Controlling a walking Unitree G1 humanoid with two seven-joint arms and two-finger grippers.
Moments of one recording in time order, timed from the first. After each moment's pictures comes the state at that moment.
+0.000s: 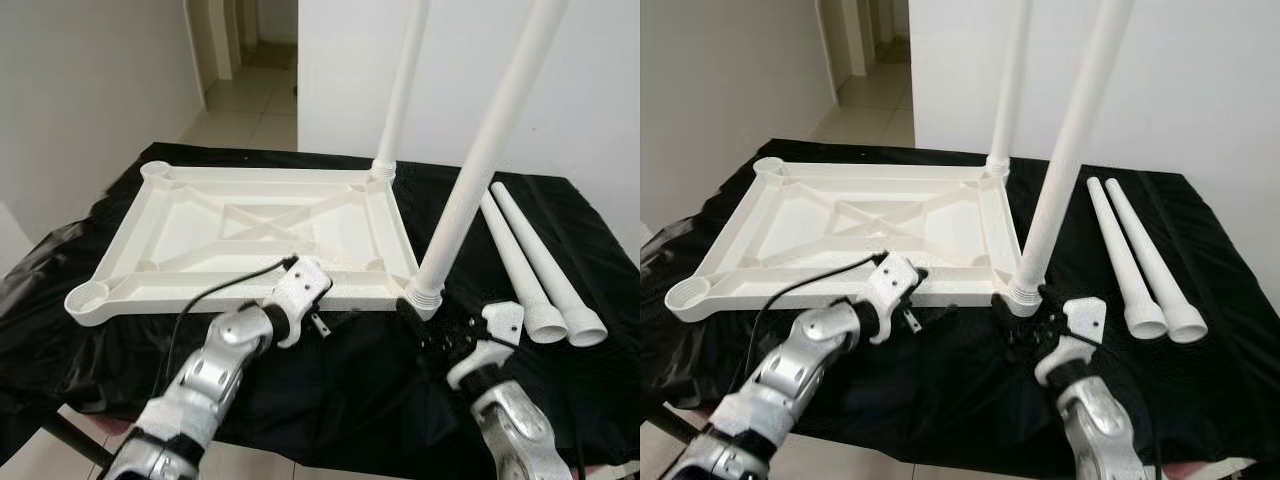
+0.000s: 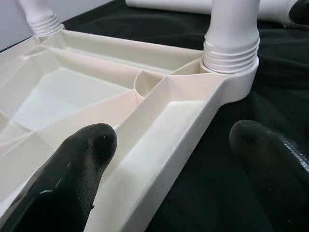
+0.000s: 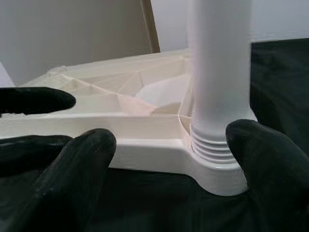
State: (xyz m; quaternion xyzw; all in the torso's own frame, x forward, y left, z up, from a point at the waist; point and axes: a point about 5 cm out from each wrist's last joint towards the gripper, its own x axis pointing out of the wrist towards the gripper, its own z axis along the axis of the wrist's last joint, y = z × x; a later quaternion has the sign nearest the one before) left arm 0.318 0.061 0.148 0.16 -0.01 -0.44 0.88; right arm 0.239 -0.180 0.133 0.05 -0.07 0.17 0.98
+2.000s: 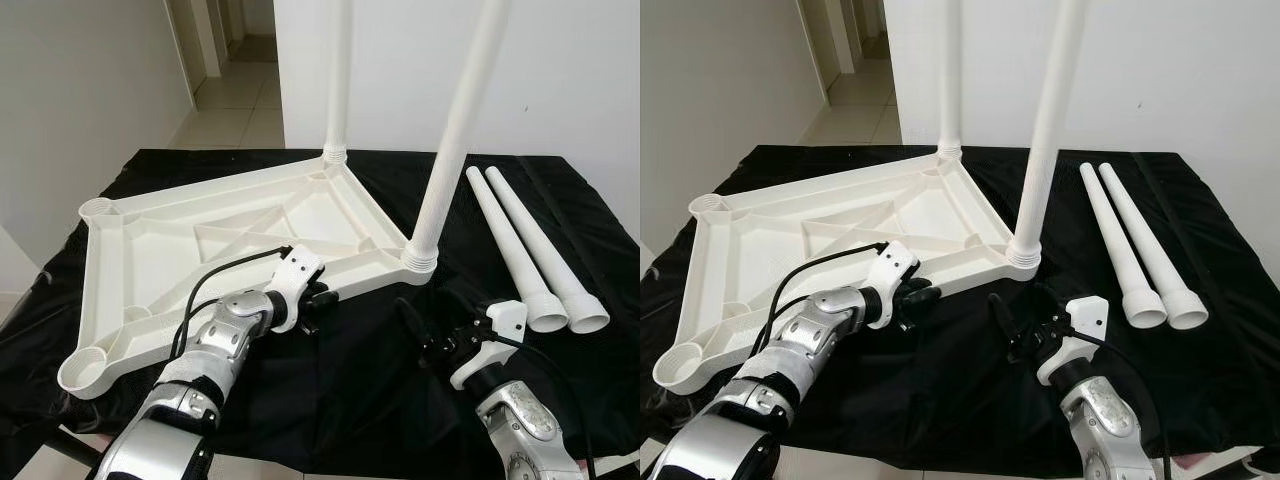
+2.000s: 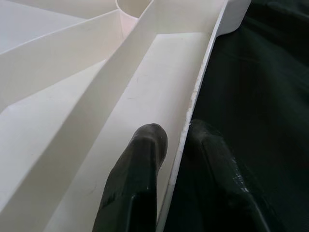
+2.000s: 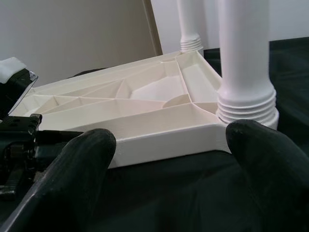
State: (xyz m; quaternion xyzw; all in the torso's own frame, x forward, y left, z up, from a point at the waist) left arm 0.349 0.060 0.125 0.10 0.10 -0.43 0.89; right arm 0.240 -0.177 0.144 0.04 -0.08 0.18 0.98
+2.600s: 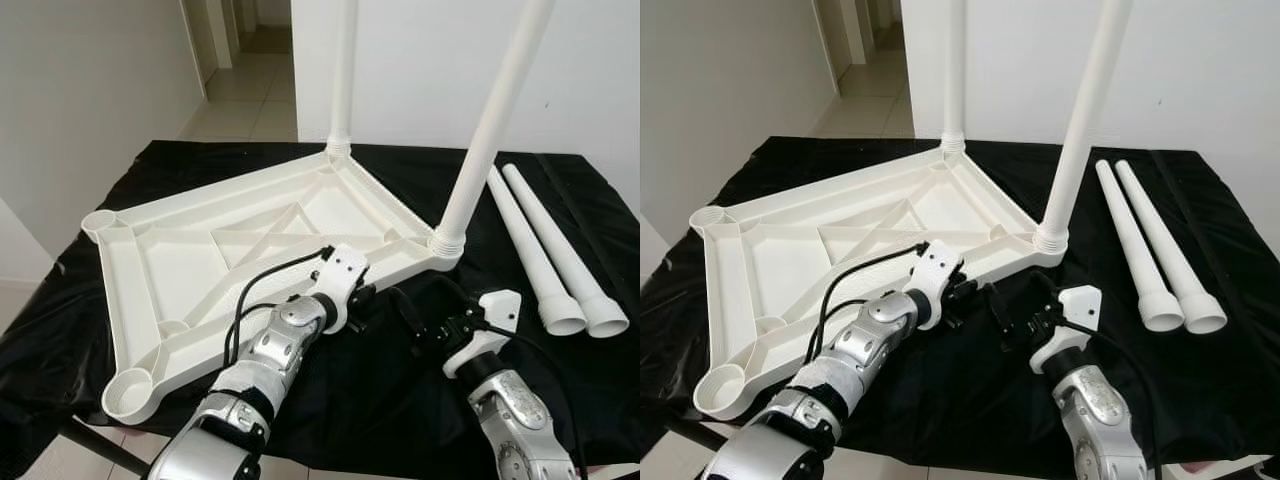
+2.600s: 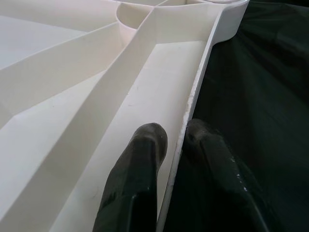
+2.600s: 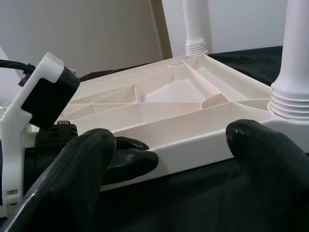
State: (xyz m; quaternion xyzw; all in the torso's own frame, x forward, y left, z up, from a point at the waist) left arm 0.341 -0.001 0.132 0.07 0.07 -0.37 0.92; right arm 0.245 -0.169 0.149 0.04 -0.09 0.18 0.98
